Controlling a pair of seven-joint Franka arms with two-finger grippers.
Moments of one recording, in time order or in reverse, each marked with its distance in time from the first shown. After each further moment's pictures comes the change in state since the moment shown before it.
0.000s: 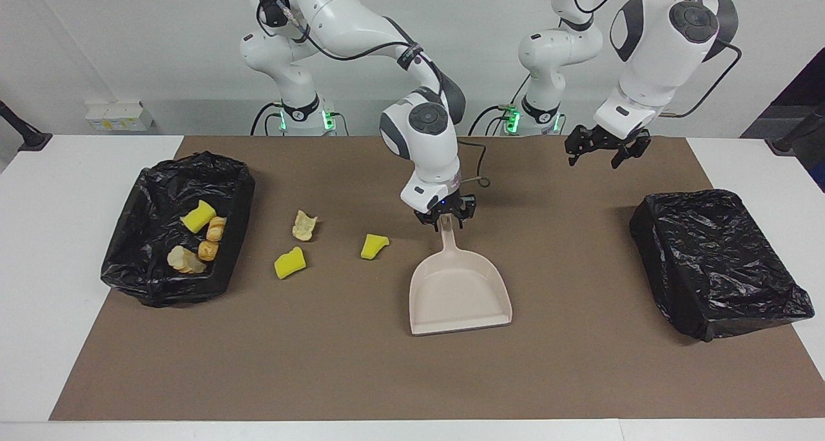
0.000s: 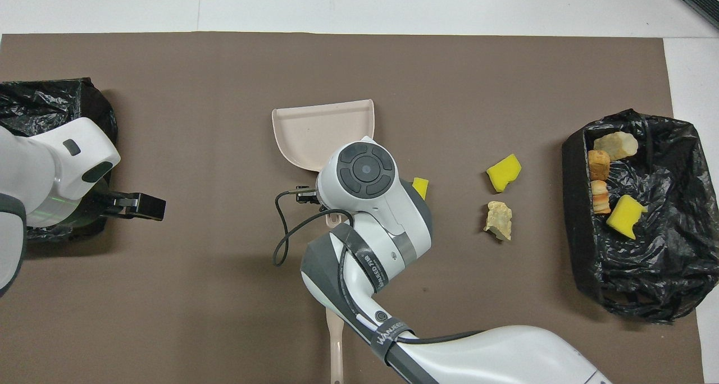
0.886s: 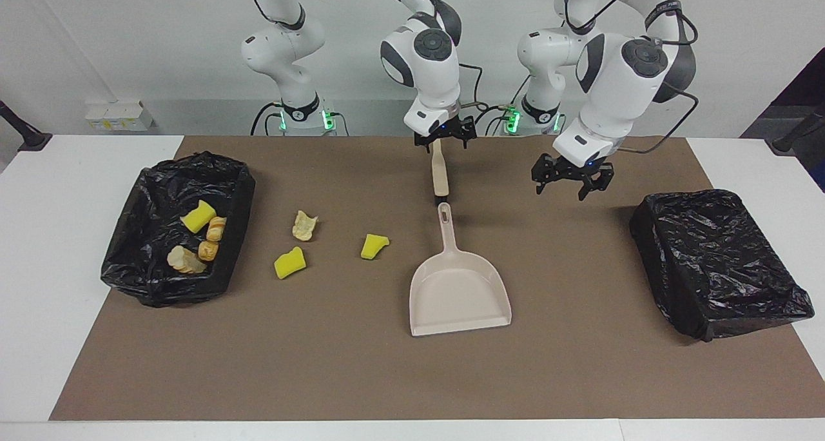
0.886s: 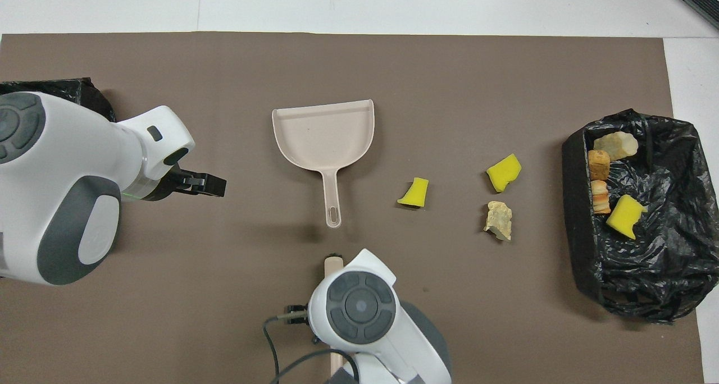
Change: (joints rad) left arm -0.129 0.155 -0.011 0.013 0.000 0.210 -0.059; right arm 0.191 -0.441 0.004 -0.483 0.183 -0.113 0.107
